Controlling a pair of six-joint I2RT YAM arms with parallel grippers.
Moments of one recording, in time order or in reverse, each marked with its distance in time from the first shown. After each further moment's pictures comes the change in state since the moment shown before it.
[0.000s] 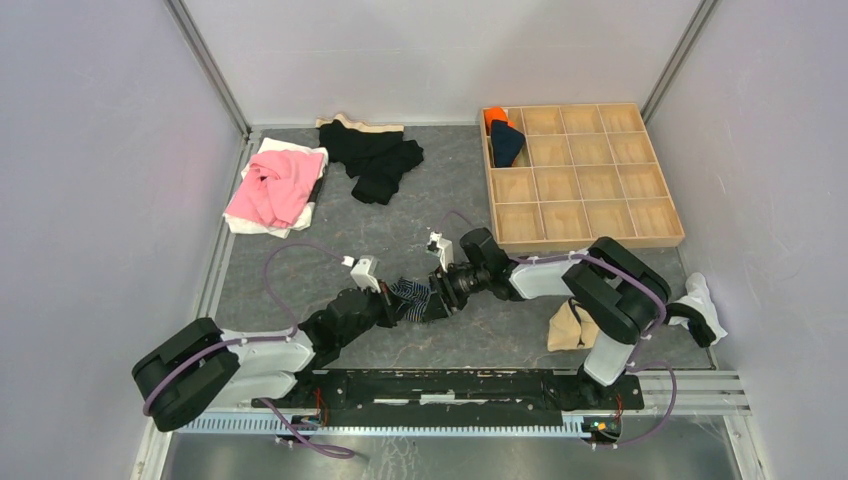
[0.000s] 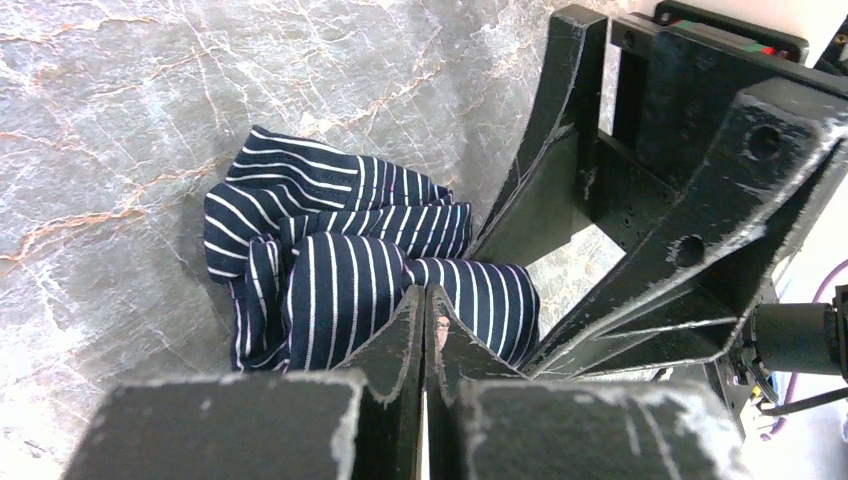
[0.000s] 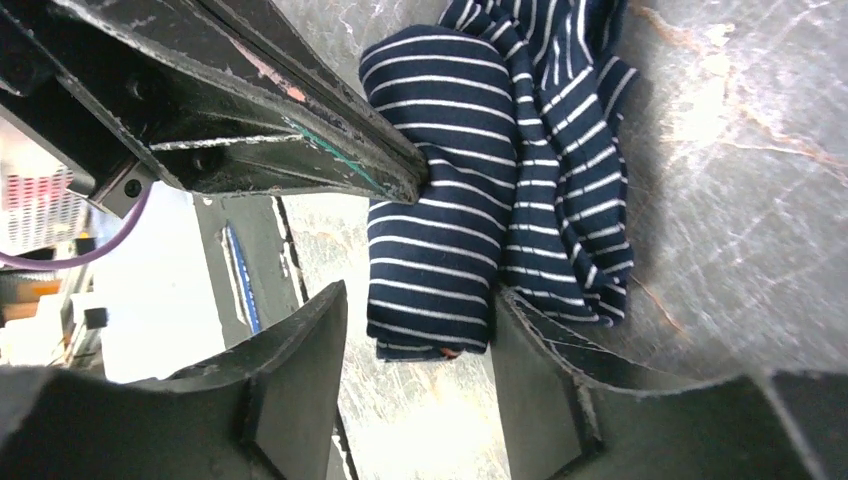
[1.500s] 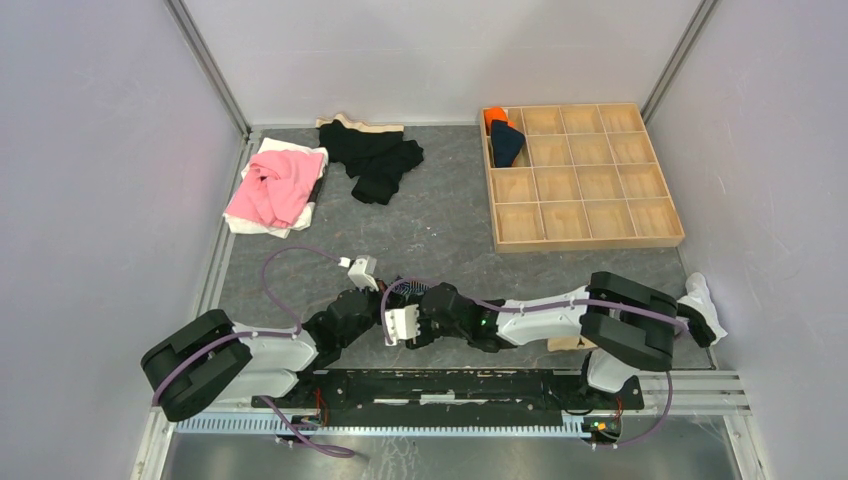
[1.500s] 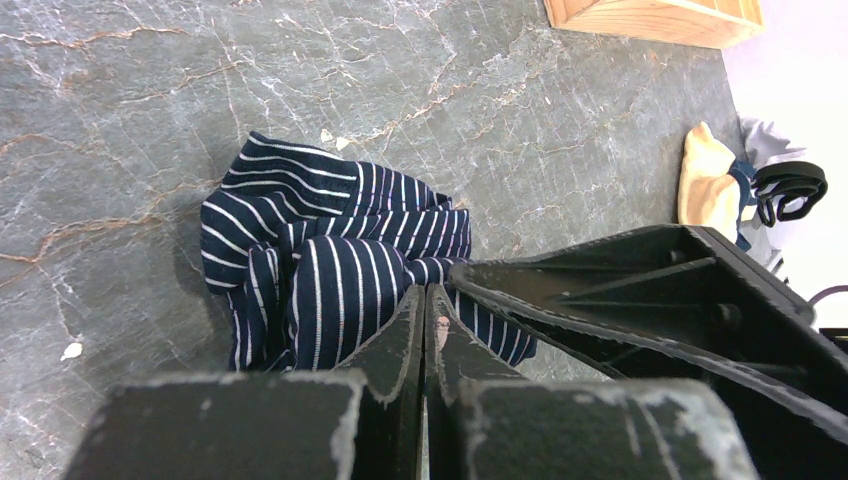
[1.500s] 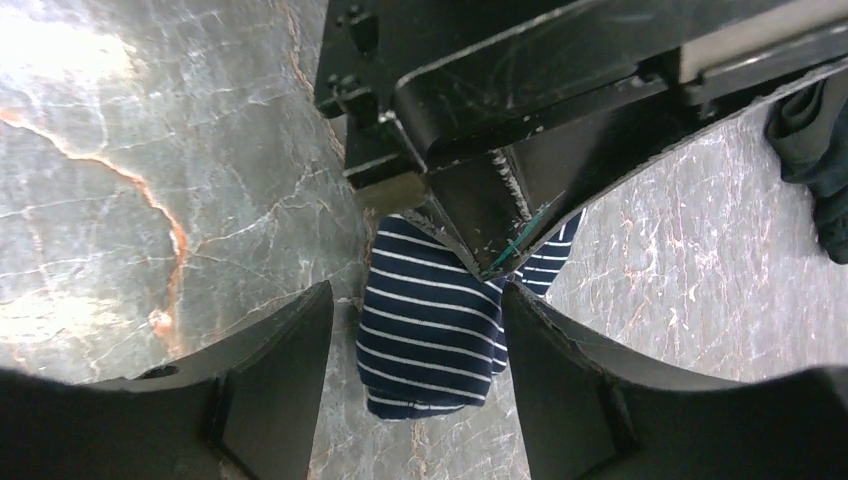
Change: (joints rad) left arm 0.000 0.088 -0.024 0.132 -0.053 -0.057; right arm 0.467 -0.159 -0.022 -0.046 0.843 -0.986
